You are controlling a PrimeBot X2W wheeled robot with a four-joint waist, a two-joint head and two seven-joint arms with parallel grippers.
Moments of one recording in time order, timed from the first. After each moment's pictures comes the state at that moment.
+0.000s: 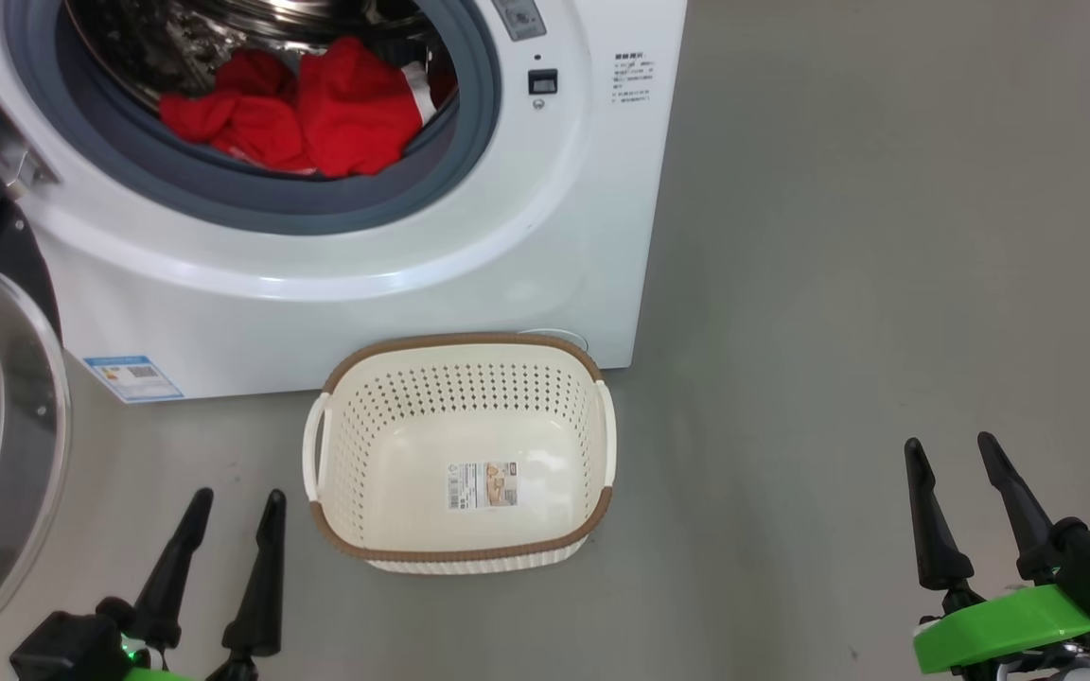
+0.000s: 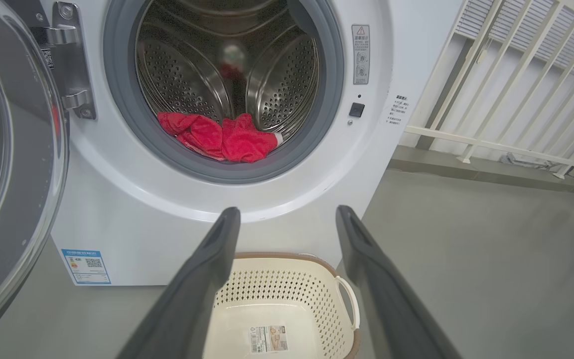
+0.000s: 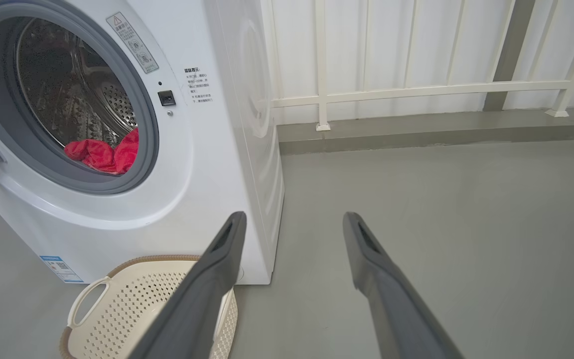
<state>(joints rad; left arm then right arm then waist) -0.03 0.17 -0.05 0.13 -0.43 -0.13 -0.26 0.00 -0.05 -0.11 0.19 0.25 0.13 -0.25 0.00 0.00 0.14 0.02</state>
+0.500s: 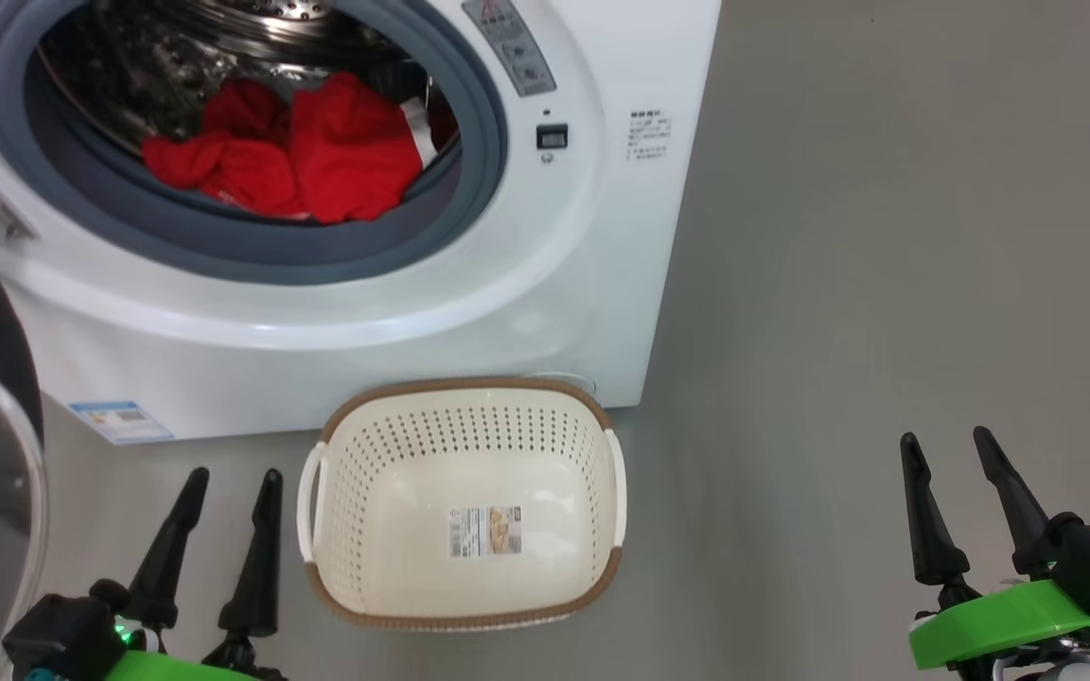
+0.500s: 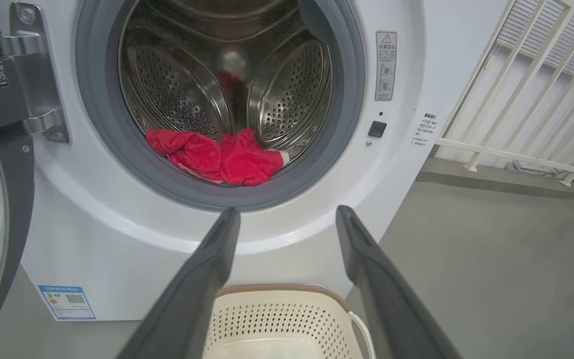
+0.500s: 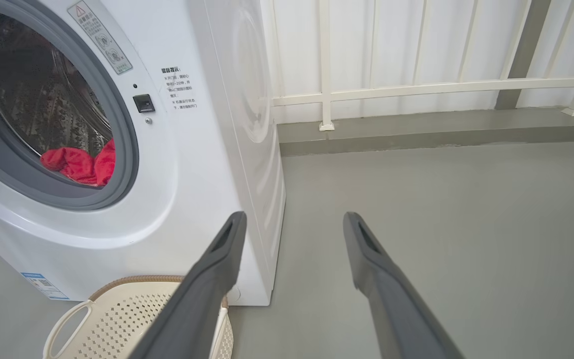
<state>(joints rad) -0.06 0.17 -0.05 0.13 -0.44 -0.13 -0.26 -0.01 -0.04 -0.10 0.19 0.25 0.13 -0.25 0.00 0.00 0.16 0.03</state>
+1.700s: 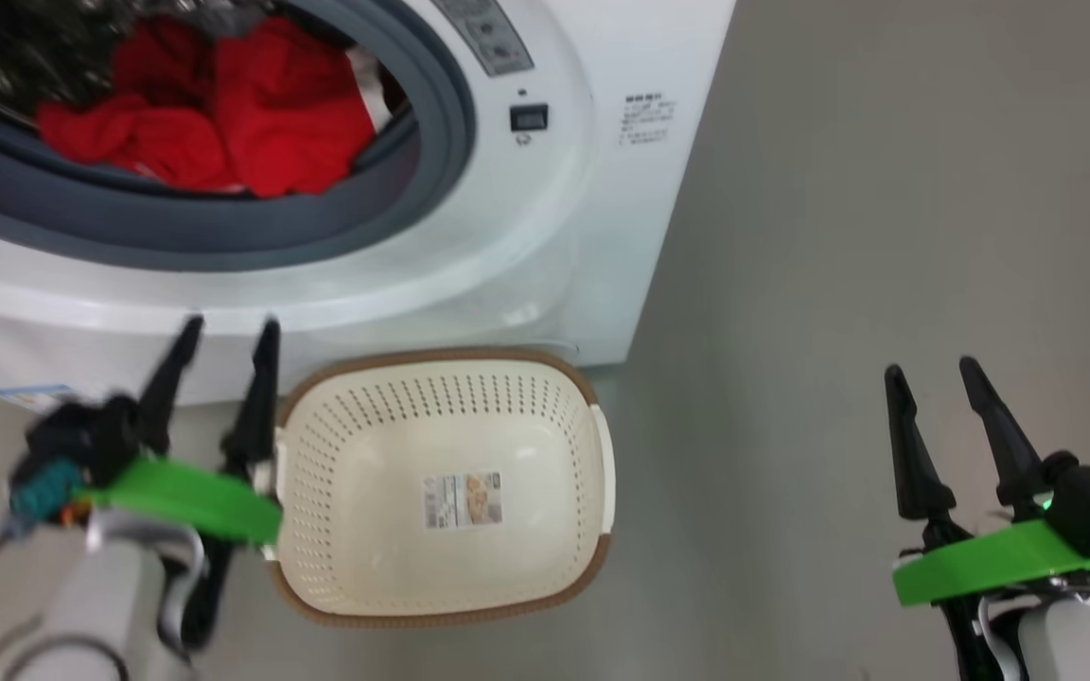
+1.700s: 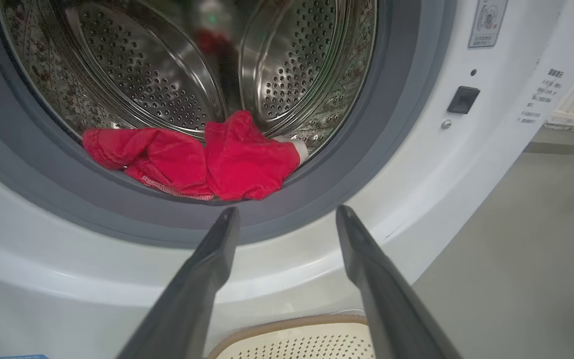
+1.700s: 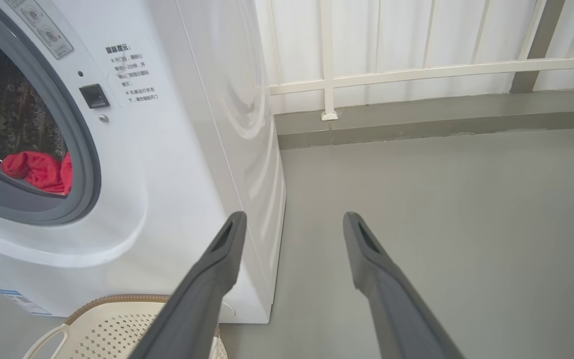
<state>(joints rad) -0.45 0.19 -0.12 0.47 -0.41 -0.13 -0.26 -0.11 -0.04 -0.07 0.18 0.27 0.13 -0.25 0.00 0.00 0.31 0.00</state>
